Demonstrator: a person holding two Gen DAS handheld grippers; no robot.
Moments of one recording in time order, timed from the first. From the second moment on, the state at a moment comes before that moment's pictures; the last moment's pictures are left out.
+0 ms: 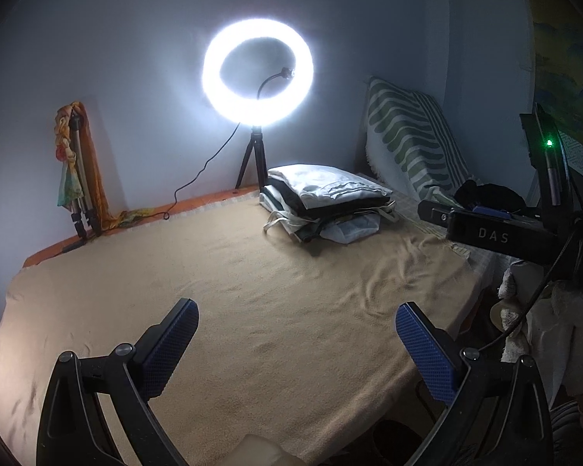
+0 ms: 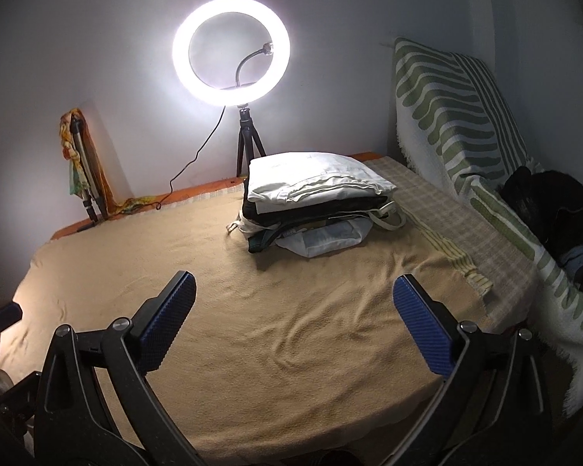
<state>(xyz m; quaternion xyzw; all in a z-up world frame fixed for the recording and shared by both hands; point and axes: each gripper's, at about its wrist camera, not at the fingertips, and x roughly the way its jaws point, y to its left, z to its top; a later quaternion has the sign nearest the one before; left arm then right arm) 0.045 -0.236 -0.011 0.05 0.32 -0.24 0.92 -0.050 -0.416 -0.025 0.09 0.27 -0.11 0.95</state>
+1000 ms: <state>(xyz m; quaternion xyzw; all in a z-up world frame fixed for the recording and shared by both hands) 0.036 -0.231 -0.008 0.07 0.31 -0.22 0.92 -0.041 -0.422 -0.045 0.09 0.28 -0.13 0.95</state>
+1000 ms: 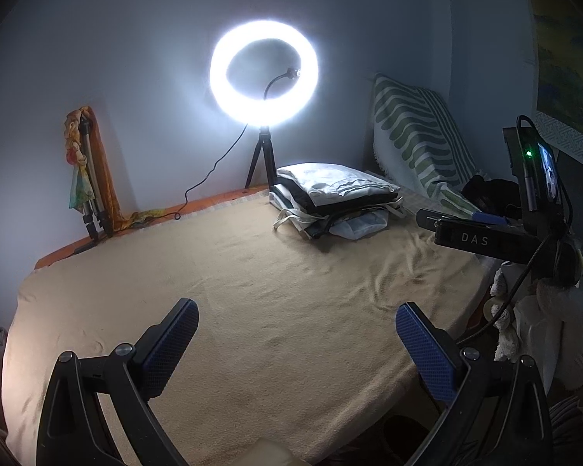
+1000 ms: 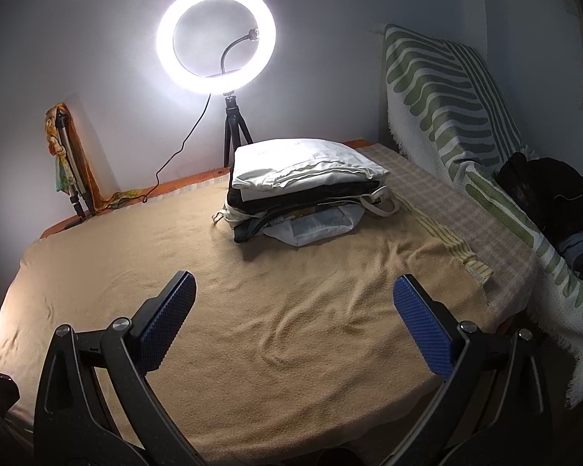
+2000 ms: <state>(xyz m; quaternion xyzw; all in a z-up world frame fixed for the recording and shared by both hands) 0.035 -0.230 -0.005 0.07 0.31 -0.22 0.92 -0.038 -0.415 -0.049 0.09 0.29 -0.12 0.95</state>
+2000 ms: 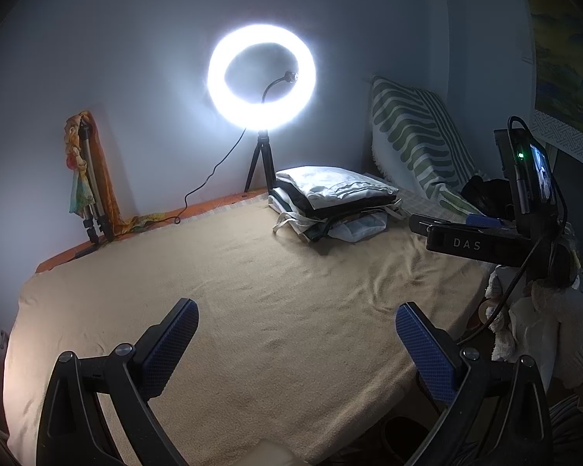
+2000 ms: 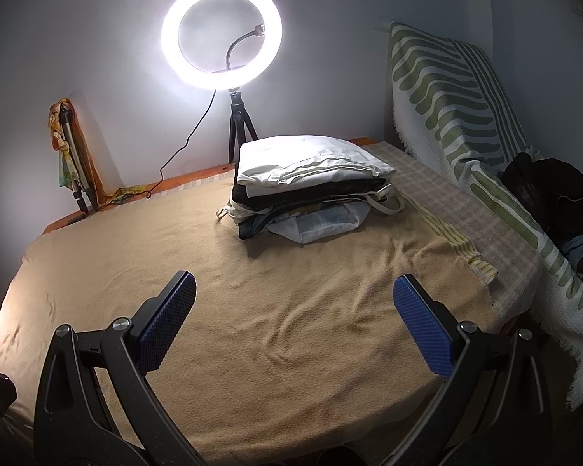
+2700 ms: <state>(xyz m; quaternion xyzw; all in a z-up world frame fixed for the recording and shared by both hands) 0.036 -0.229 -0.005 0.07 0.31 -0.22 0.92 -0.034 -0.415 -0.052 0.09 0.29 -0.11 0.95</state>
